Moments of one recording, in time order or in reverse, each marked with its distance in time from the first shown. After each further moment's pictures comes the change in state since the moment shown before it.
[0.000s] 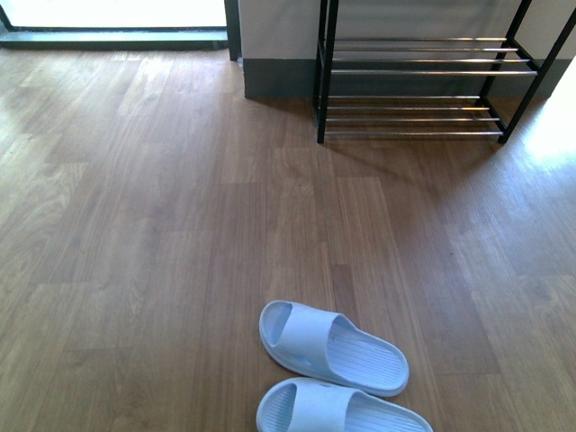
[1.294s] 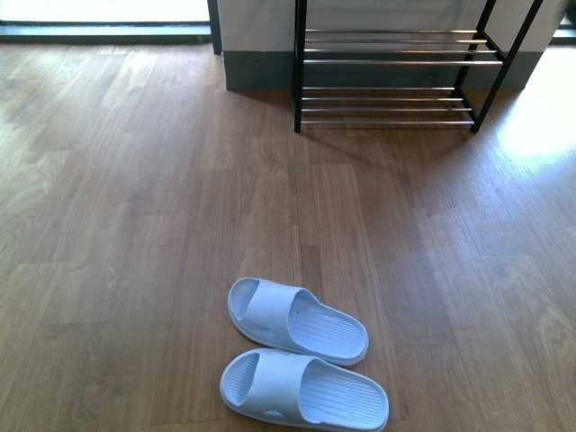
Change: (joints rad) left arm 0.000 0.000 0.000 0.000 0.002 0.000; right arm 0.159 1.168 0.374 0.599 0.098 -0.025
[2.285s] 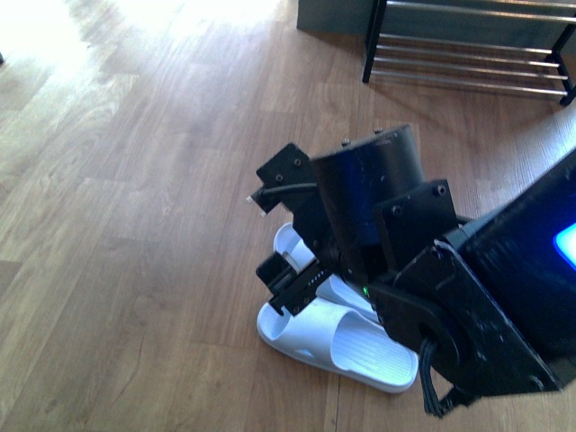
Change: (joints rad) left arm 0.000 0.000 0.000 0.000 0.000 0.000; right arm 0.417 1.233 0.599 0.059 0.083 -0.323
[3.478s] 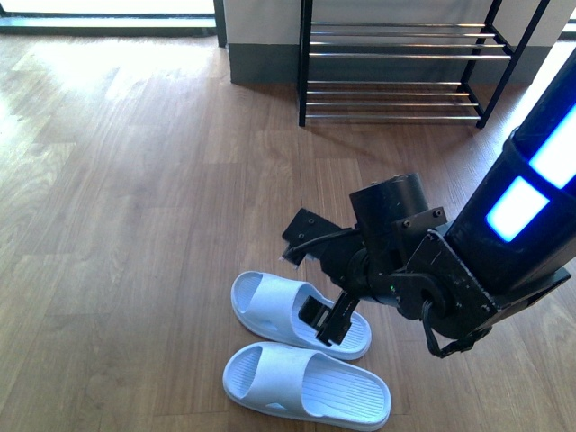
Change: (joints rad) left arm 0.000 0.000 0.000 0.000 0.000 0.000; right arm -0.277 0.163 0.131 -0.051 -0.181 -0.292
